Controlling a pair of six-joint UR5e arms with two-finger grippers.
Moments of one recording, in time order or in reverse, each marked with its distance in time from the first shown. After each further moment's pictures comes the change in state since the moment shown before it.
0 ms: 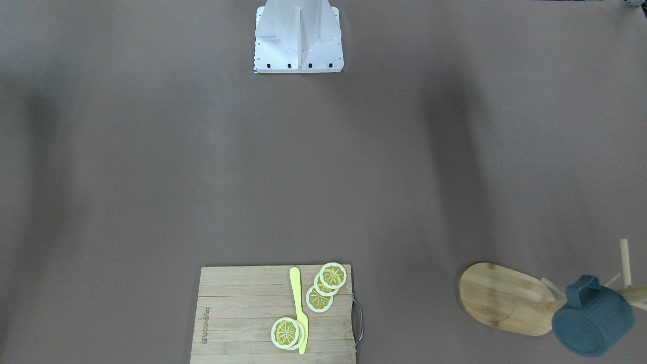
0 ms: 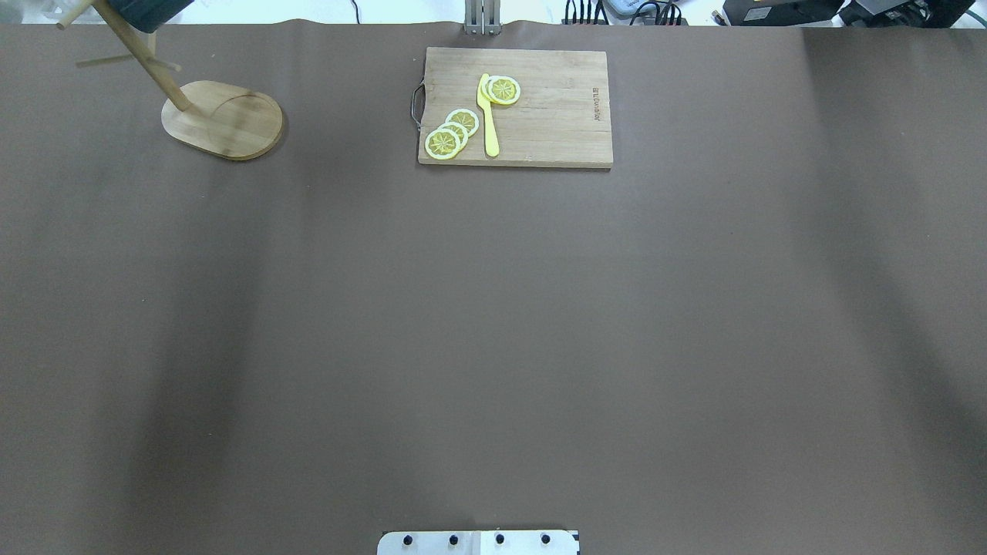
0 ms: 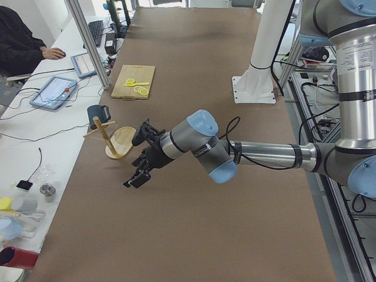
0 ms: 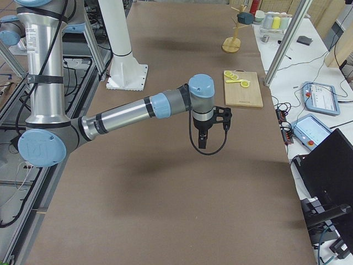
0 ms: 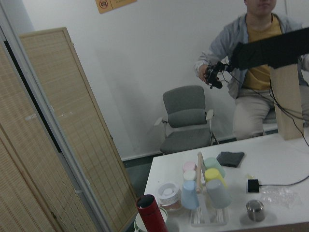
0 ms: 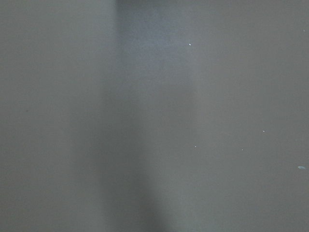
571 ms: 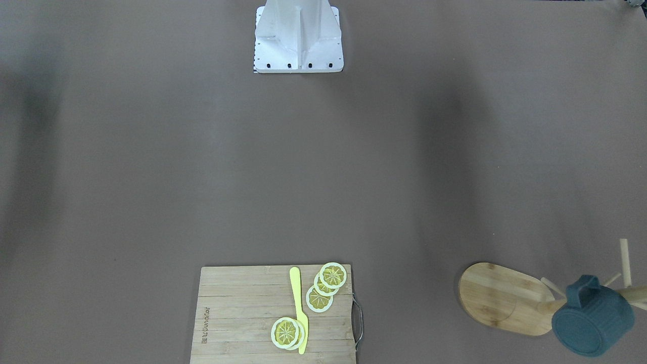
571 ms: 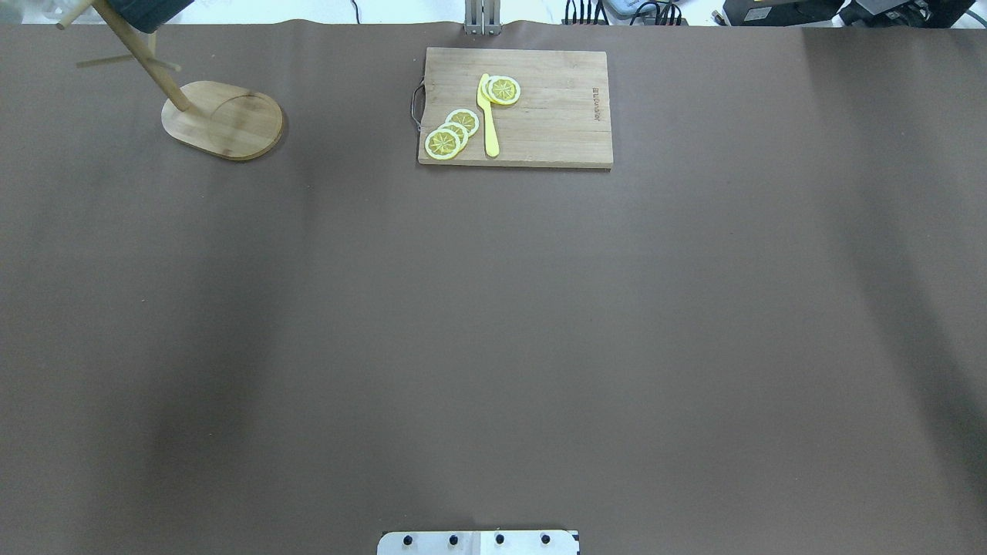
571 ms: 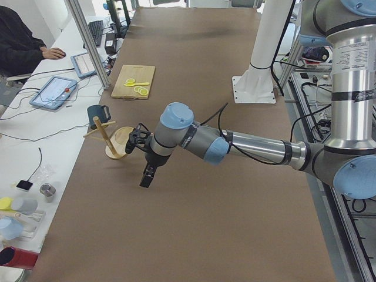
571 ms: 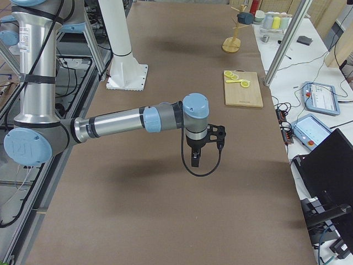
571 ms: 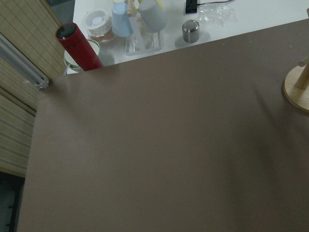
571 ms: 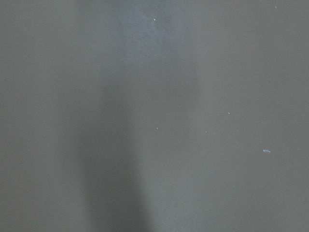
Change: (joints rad) left arm 0.014 -0.110 -0.033 0.522 -0.268 0.082; right arm 0.040 -0.054 -0.059 0.003 0.003 -0.108
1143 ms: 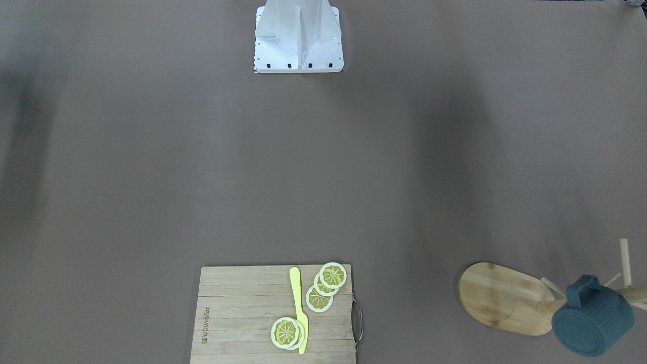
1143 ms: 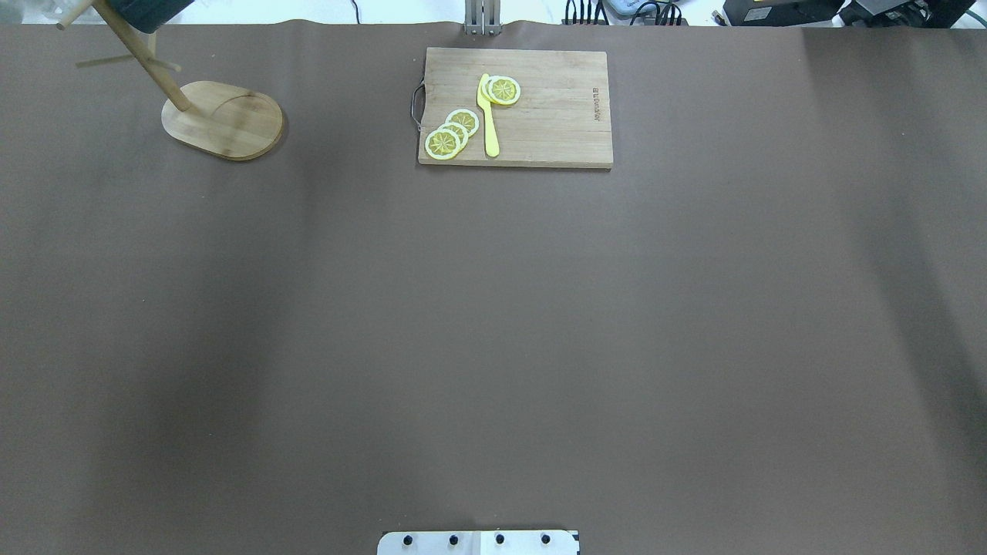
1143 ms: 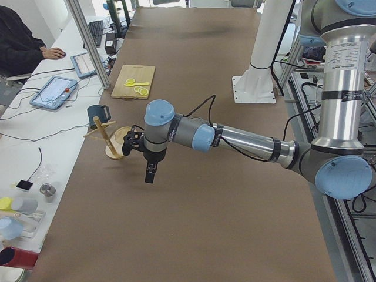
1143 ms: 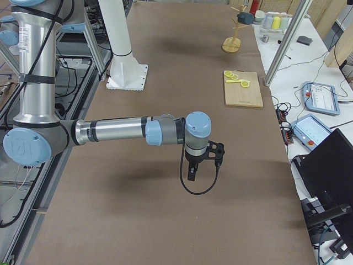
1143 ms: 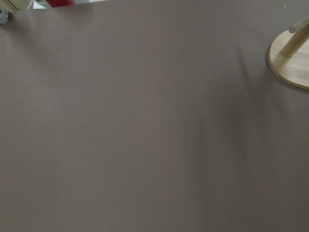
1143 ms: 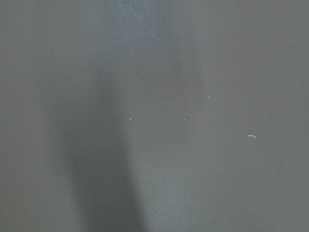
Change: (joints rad) left arm 0.053 -0.052 0.042 0.184 -0.046 0.001; right arm 0.002 0.035 -0.121 0.003 0.005 0.006
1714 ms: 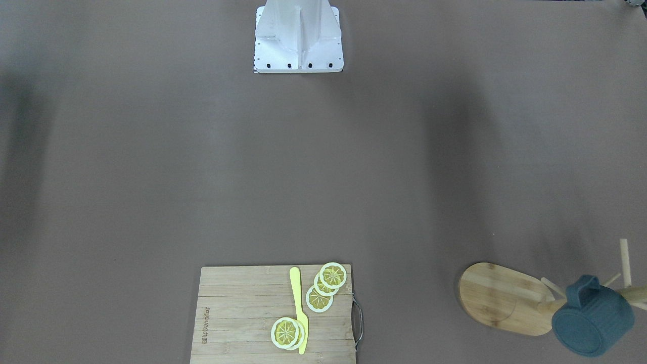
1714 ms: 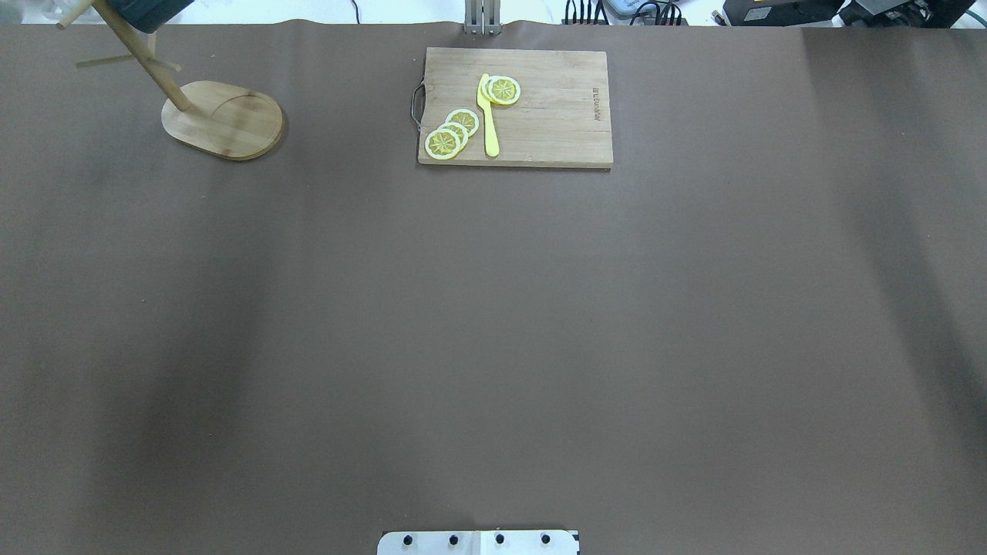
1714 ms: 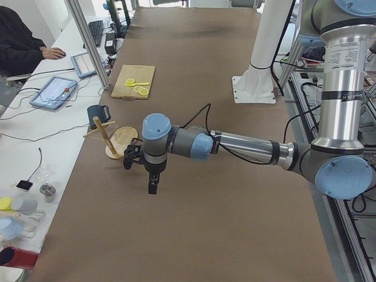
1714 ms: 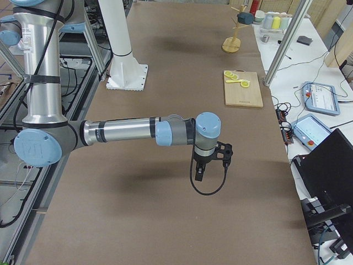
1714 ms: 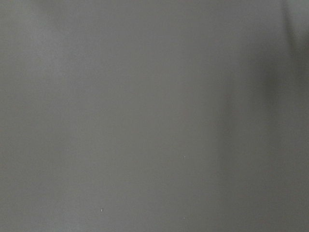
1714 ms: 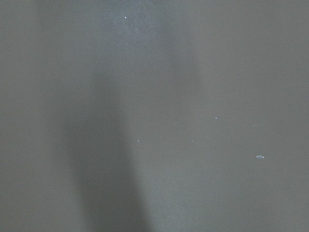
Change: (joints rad) left arm 0.003 0.016 0.085 -0.010 -0.002 -0.001; right arm -0.002 0.077 -0.048 -0.001 0.008 0.031
